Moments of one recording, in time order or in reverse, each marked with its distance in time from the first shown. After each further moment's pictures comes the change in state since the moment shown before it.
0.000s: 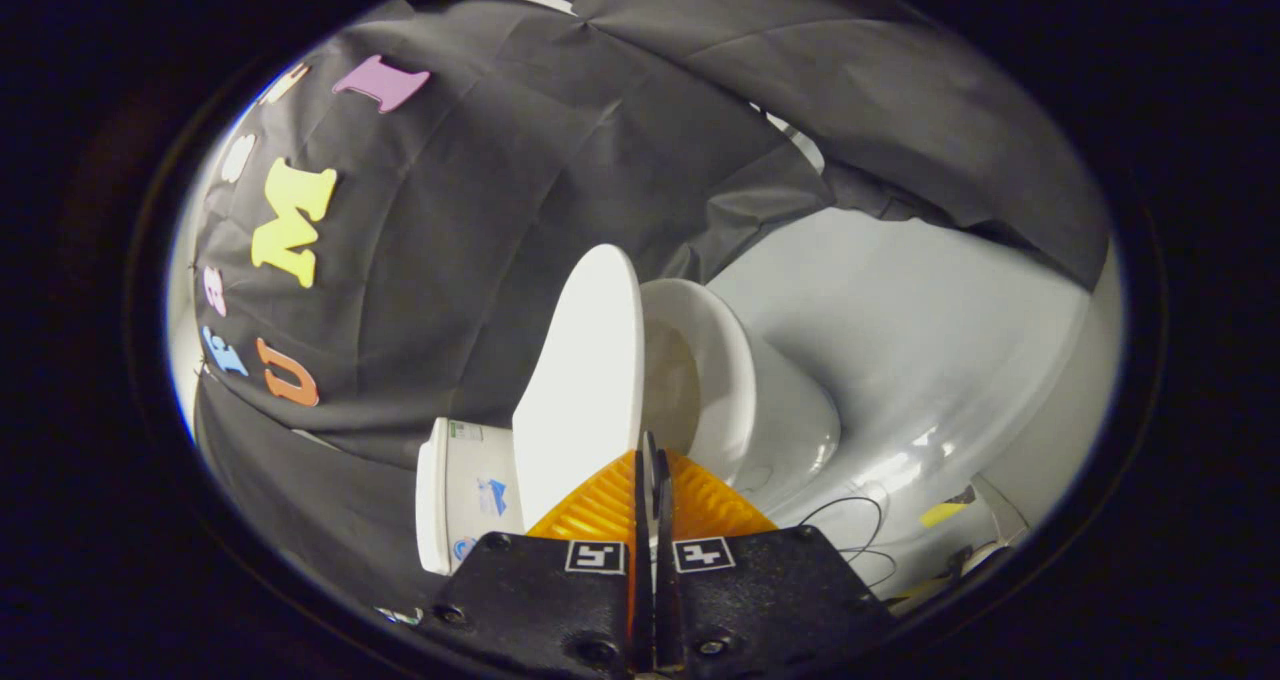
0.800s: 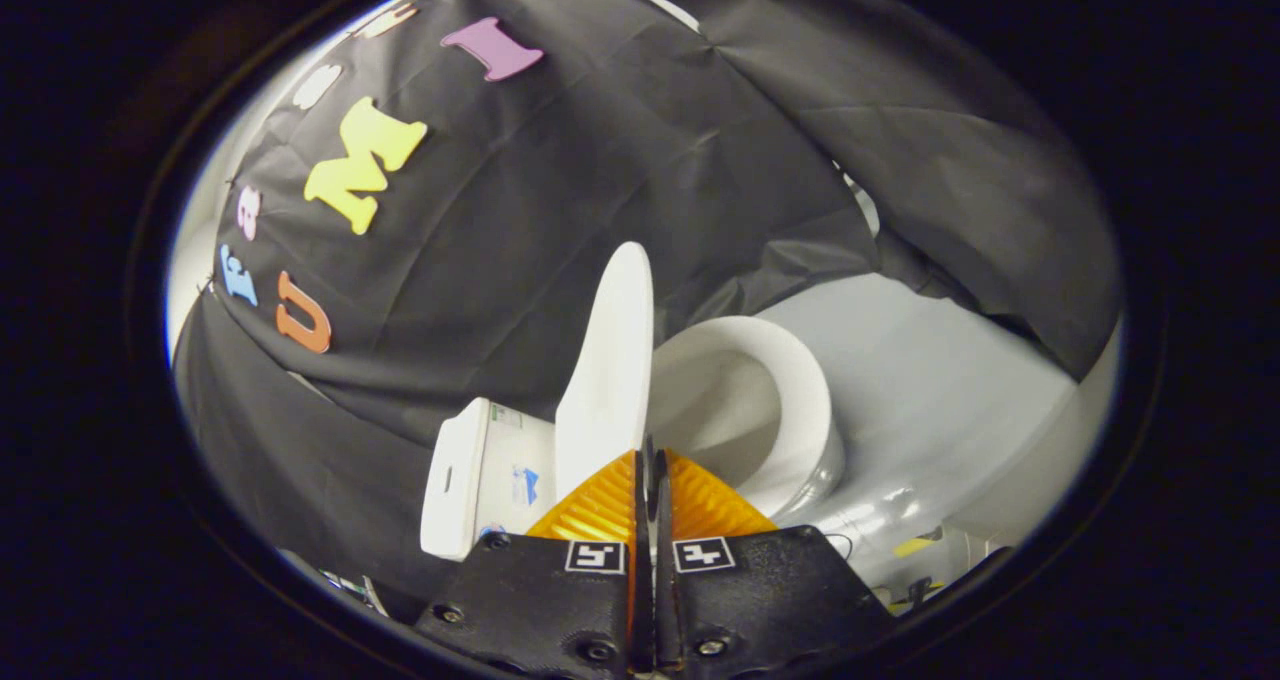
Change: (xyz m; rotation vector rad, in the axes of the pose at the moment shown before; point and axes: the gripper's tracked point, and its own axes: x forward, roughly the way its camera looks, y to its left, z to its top) arm -0.038 0.109 -0.006 -0.234 -0.055 0.002
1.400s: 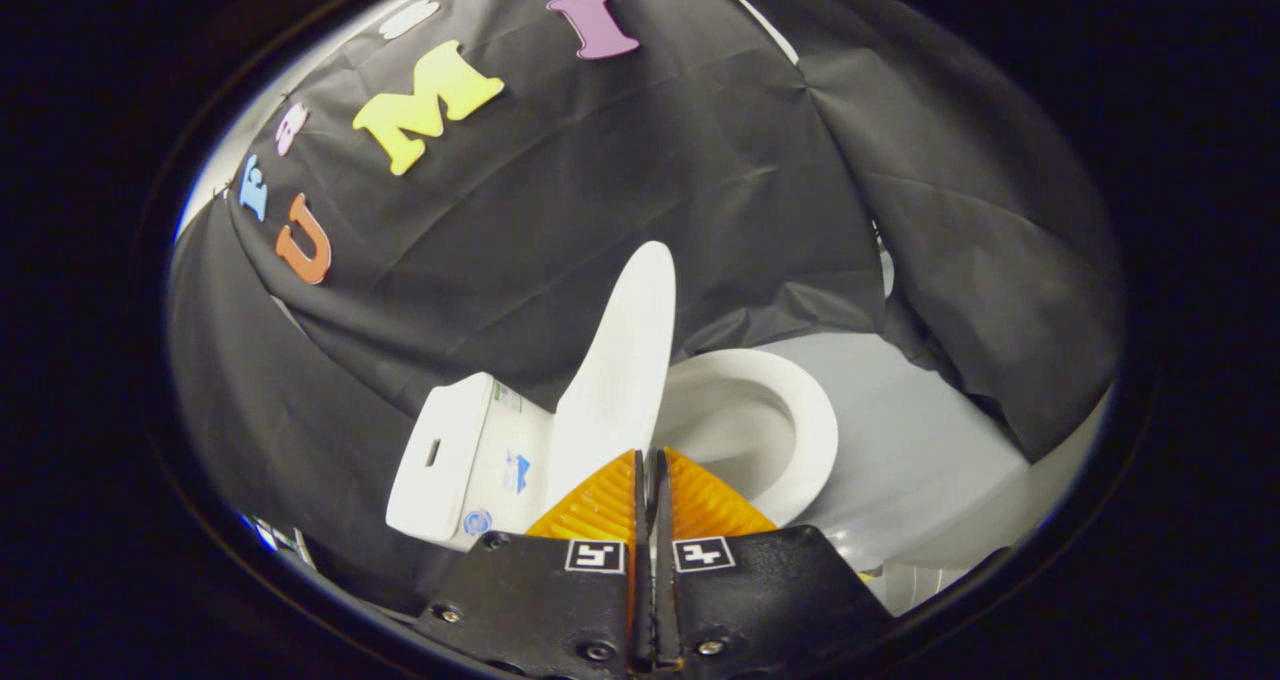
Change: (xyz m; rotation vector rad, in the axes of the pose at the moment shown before) arm -0.006 0.062 0.003 -0.226 -0.005 -0.080
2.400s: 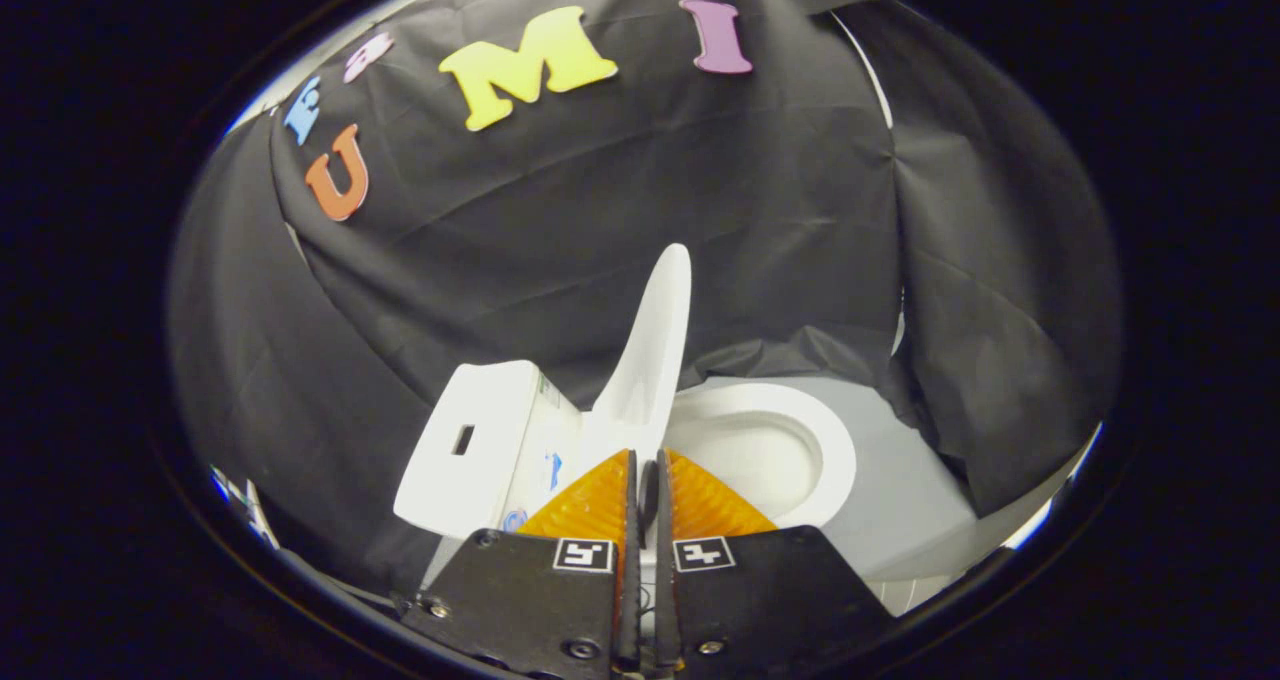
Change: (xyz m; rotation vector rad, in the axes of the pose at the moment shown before) arm -0.017 0.132 0.004 -0.239 -0.009 -0.073
